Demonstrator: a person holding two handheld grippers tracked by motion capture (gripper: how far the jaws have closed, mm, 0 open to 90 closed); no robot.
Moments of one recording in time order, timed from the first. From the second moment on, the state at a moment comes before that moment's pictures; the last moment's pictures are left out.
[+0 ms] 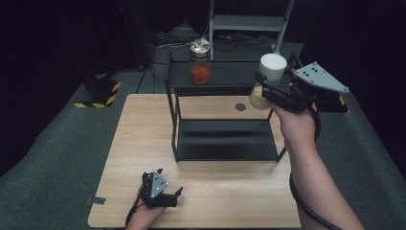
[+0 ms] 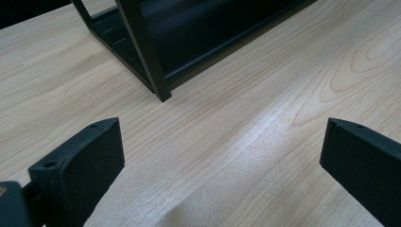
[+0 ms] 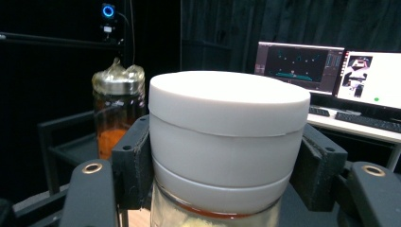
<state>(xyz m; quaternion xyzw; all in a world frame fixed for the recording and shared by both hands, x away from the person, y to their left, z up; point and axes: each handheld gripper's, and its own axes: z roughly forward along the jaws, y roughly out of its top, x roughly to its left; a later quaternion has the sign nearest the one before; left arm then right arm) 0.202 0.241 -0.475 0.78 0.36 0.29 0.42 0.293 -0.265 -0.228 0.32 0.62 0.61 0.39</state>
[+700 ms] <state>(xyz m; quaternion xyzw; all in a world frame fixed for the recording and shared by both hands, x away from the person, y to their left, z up) 0.201 0.242 -0.476 0.78 0.36 0.29 0.42 0.336 -0.236 -0.213 0.33 0.61 0.60 0.40</state>
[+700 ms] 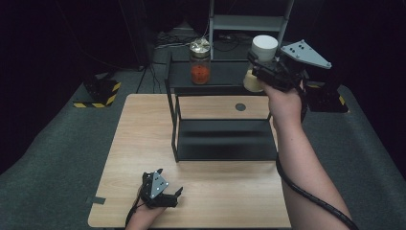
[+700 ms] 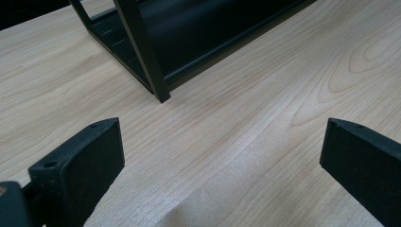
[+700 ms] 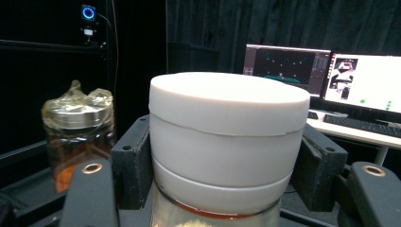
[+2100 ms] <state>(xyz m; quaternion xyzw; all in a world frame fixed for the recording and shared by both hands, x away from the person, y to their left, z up) 0.202 0.247 -0.477 0.78 0.36 0.28 0.43 0.380 -0.217 -0.229 0.34 0.60 0.60 0.41</state>
